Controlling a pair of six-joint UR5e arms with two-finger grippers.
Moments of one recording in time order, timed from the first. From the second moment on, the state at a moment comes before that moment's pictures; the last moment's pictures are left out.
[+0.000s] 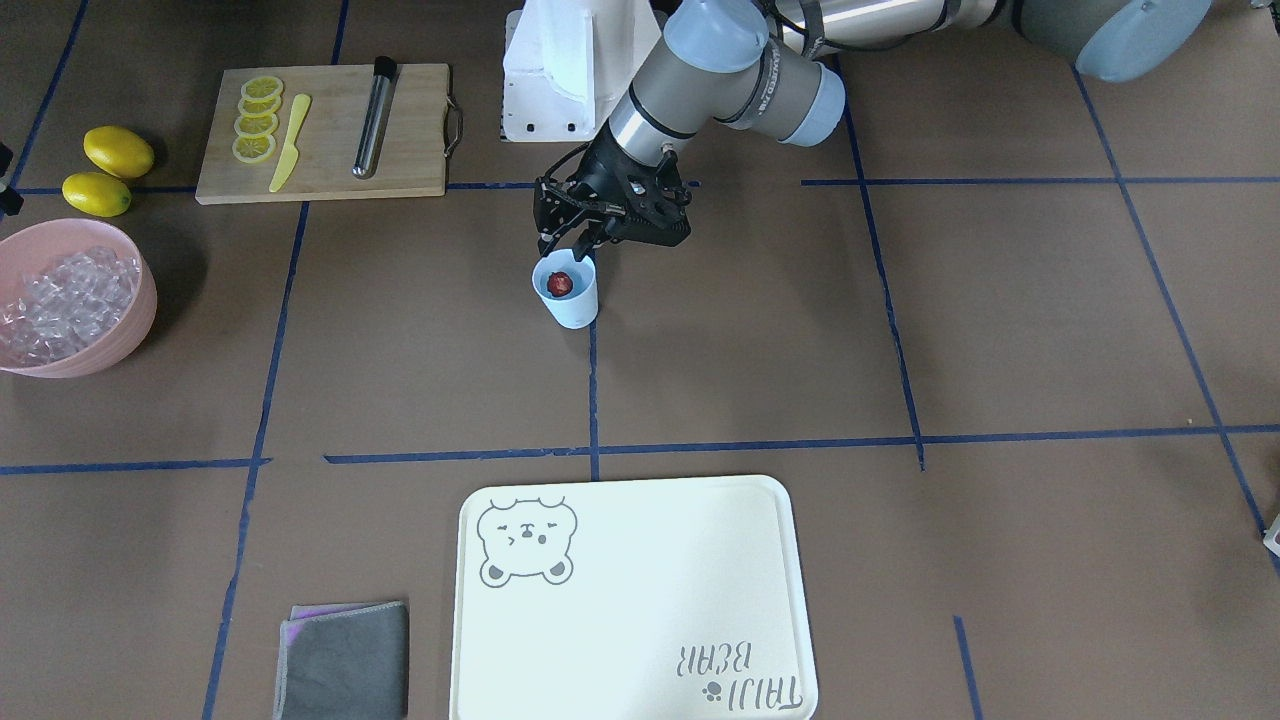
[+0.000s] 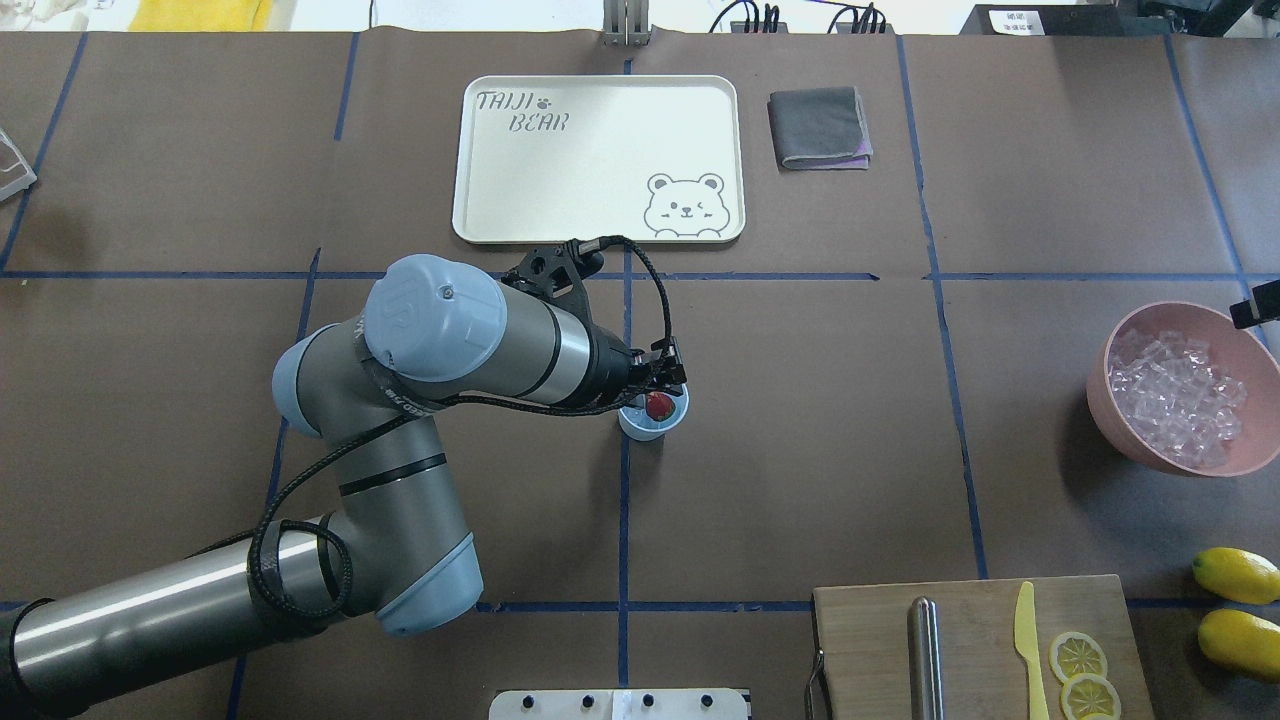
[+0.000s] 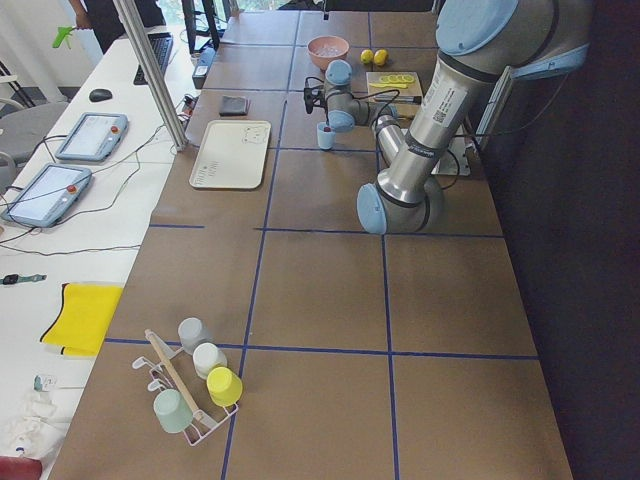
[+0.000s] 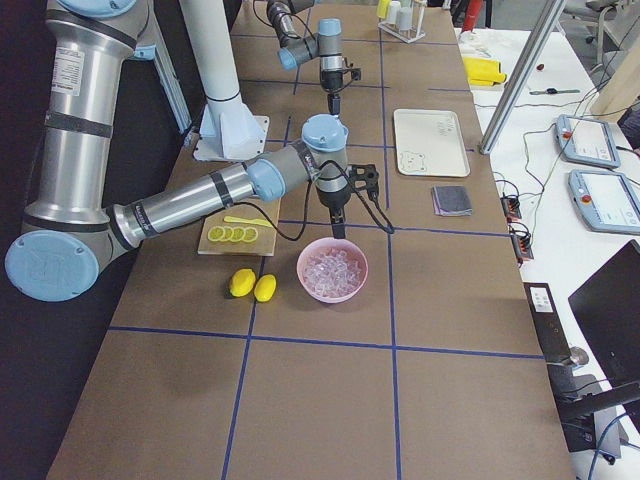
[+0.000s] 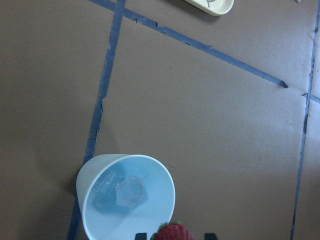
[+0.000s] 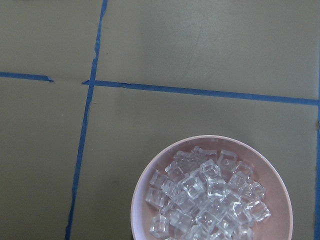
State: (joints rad) left arm -0.47 -2.26 -1.64 -2.12 -1.87 -1.61; right arm 1.24 -1.76 2.15 -1.44 2.28 0.50
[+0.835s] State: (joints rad) left arm -0.67 -2.14 -1.71 -2.11 -2.07 -1.52; right arm 1.32 -1.76 2.10 -1.45 2.28 0.37
